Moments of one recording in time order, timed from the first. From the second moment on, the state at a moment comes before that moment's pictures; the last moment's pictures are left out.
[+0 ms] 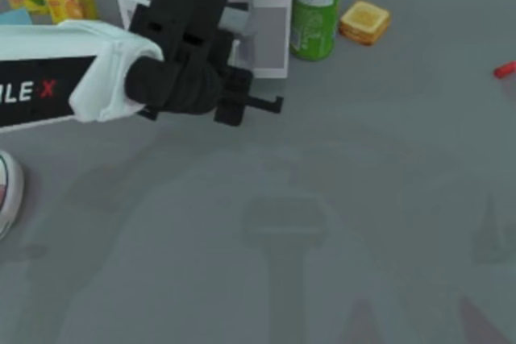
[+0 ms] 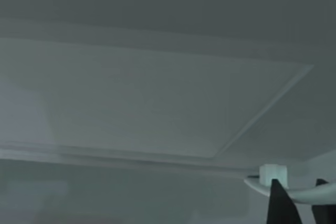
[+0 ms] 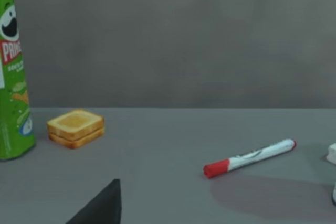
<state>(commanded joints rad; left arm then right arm) -0.53 1.83 1.18 -0.20 -0.06 -0.11 0.00 0.00 0.00 0.00 0.00 0.00</state>
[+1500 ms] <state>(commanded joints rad) -0.51 1.81 1.15 -0.19 -0.03 -0.07 0.00 0.00 0.00 0.00 0.00 0.00</state>
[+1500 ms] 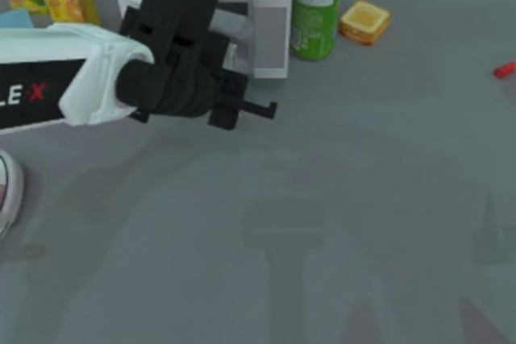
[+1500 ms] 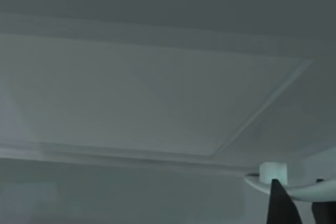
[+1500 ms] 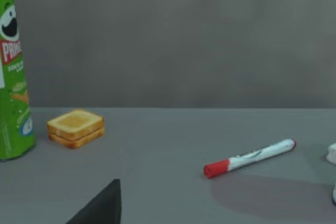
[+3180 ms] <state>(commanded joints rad) -0.50 1.79 1.12 -0.19 0.01 -0.03 0.00 0.00 0.00 0.00 0.00 0.00</state>
